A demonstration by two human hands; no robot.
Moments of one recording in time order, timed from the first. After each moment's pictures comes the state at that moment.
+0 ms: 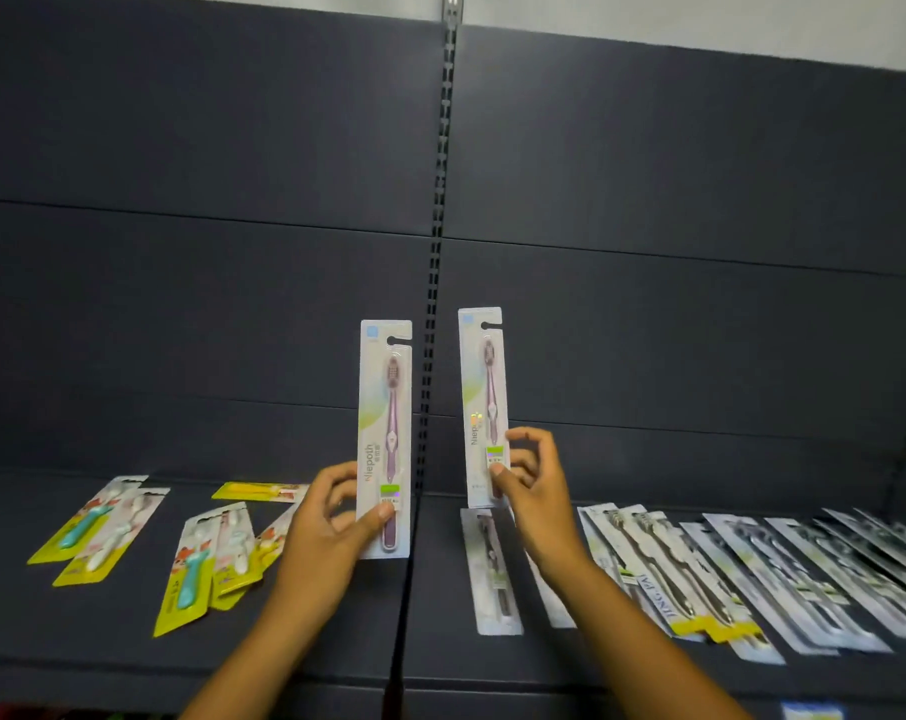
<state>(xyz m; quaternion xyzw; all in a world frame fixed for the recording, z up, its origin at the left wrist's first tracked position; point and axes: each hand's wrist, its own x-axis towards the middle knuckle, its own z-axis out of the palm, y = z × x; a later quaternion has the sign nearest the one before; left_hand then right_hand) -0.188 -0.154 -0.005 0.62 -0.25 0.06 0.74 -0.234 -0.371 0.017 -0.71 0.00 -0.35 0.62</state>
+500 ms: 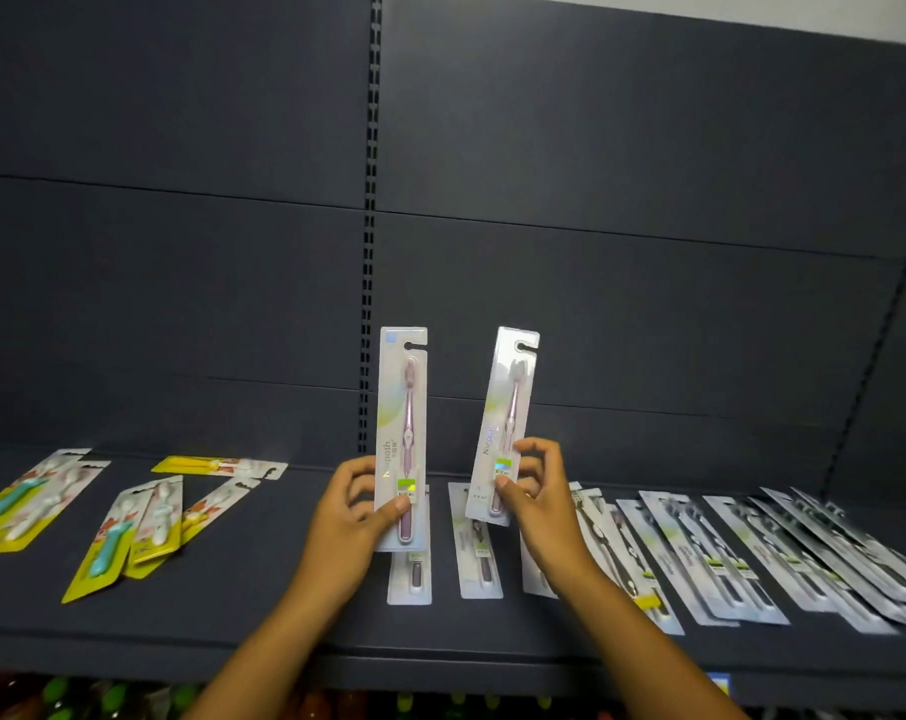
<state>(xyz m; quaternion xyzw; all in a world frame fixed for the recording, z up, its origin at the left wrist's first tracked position) -0.231 -0.263 -0.016 0.64 -0.24 0.00 0.74 -0.291 -0.472 -0.007 -0.73 0.04 -0.32 0.60</state>
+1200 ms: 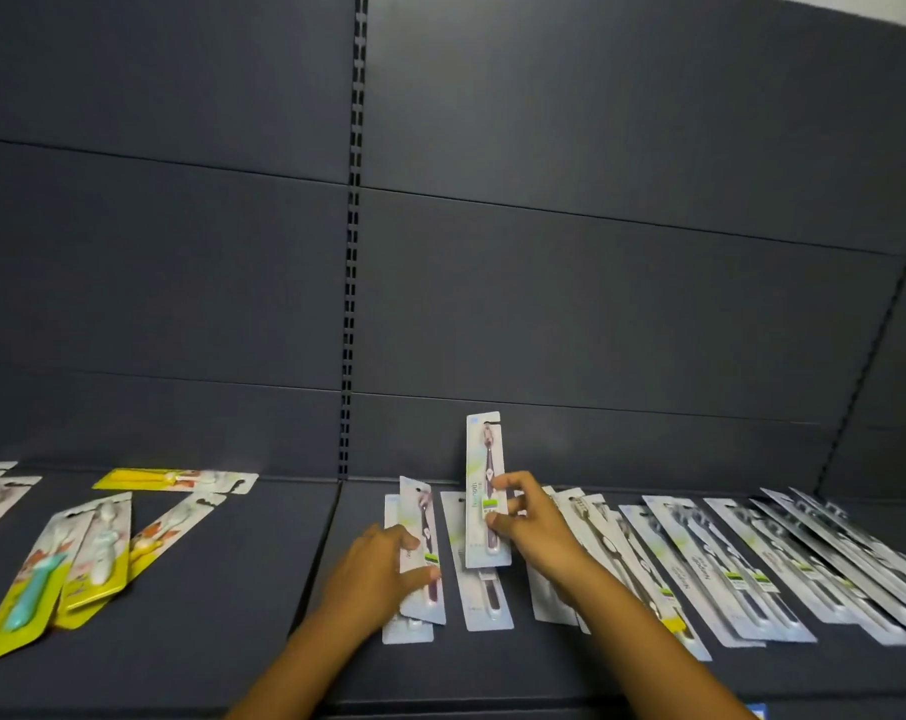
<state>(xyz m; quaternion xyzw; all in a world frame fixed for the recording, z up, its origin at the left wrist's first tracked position) -0.162 -0.305 -0.076 0.90 -0.28 -0.03 0.34 -0.246 -0.496 -0.031 -0.80 0.15 -0.17 0.55</state>
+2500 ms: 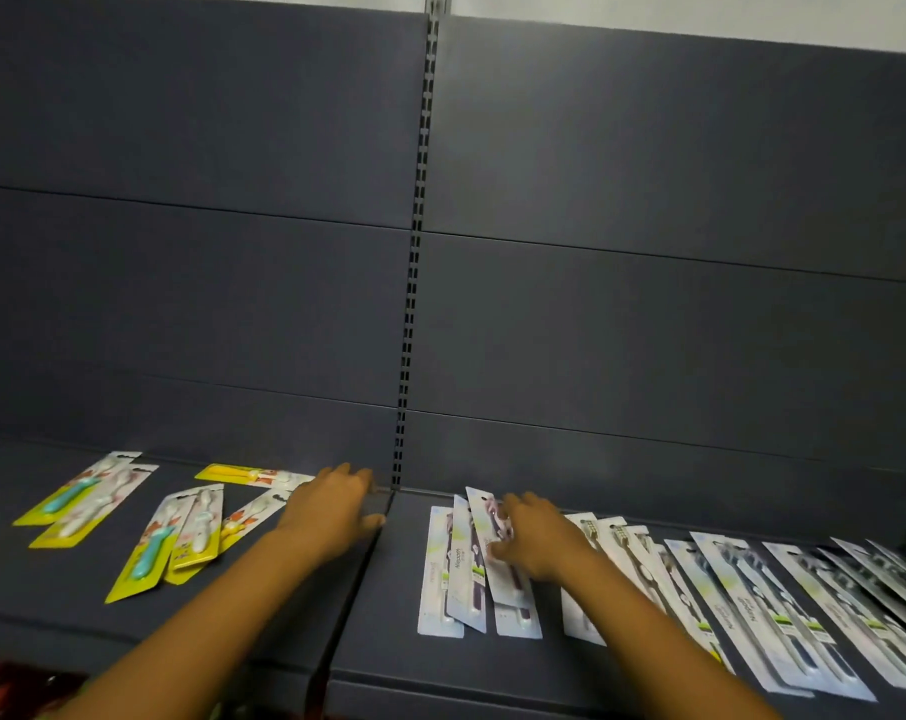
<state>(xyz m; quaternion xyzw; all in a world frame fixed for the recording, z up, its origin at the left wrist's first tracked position) -0.139 -0.226 -0.003 0.96 -0.24 0.11 0.08 -0.232 -0.468 -0.005 -0.99 0.11 -0.04 0.09</state>
